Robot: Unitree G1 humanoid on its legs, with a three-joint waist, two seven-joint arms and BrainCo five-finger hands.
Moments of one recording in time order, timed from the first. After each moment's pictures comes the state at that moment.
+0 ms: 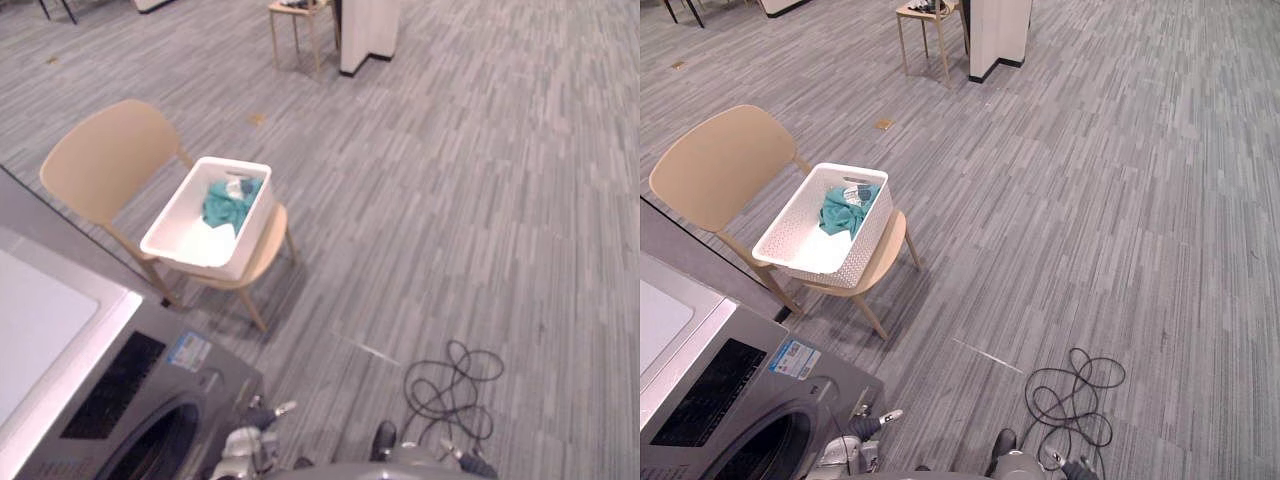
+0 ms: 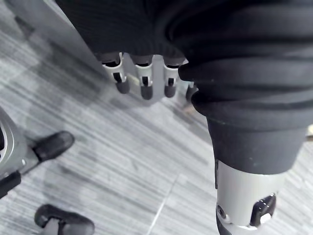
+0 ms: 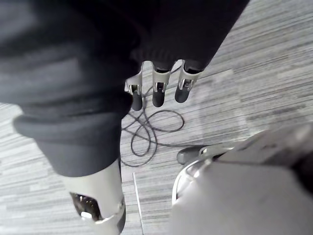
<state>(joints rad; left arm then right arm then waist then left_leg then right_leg) -0.01 0.01 0.13 1.14 -0.03 -0.12 0.10 0.13 -0.05 -0.43 1.13 0.28 -0.10 -0.02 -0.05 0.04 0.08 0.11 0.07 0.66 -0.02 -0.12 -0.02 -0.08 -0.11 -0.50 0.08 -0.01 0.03</state>
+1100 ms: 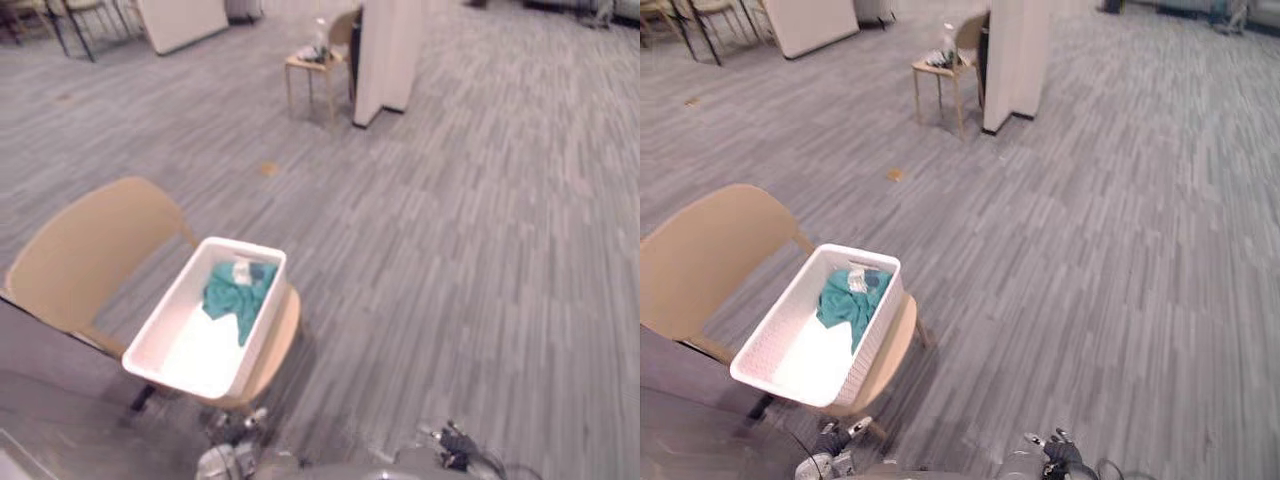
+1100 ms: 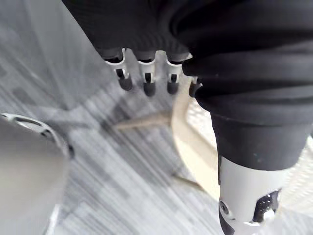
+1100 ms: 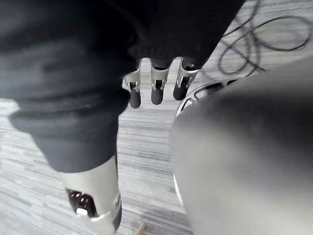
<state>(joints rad) 0.05 0.03 0.16 1.06 -0.17 -0.13 0.11 0.04 -0.11 -0.20 1.14 0.23 -0.11 0.01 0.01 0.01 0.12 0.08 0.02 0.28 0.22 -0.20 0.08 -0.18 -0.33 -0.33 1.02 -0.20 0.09</state>
